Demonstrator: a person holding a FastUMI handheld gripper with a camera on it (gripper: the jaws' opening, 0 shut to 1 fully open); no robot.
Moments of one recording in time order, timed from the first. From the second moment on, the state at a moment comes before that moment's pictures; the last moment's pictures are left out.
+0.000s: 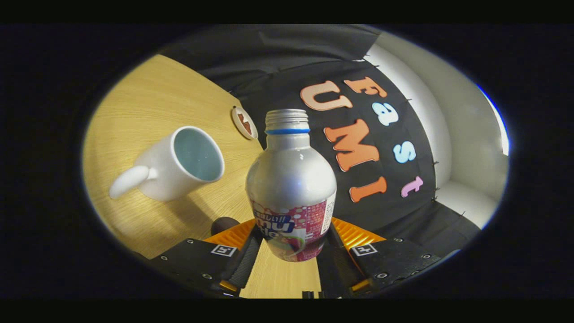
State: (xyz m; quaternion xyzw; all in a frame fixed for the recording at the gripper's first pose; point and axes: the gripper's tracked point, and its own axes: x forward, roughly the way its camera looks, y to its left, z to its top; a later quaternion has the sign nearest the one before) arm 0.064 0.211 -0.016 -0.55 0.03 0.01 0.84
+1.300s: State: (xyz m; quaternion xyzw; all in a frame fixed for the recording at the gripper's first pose) arm 0.081 0.205 0.007 -0.74 -0.02 0.01 0.67
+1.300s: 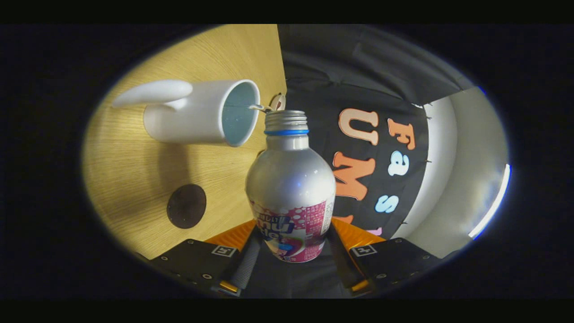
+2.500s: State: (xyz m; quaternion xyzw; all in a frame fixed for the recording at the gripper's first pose) arm 0.089 0.216 0.014 -0.78 -0.02 0.02 0.62
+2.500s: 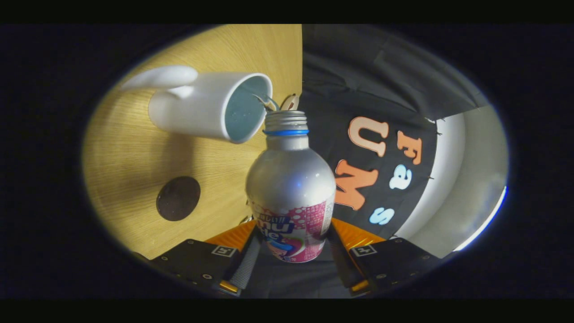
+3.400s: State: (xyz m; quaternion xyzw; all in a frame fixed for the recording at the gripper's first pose) arm 0.089 0.215 0.021 -0.79 -0.03 0.01 0.62
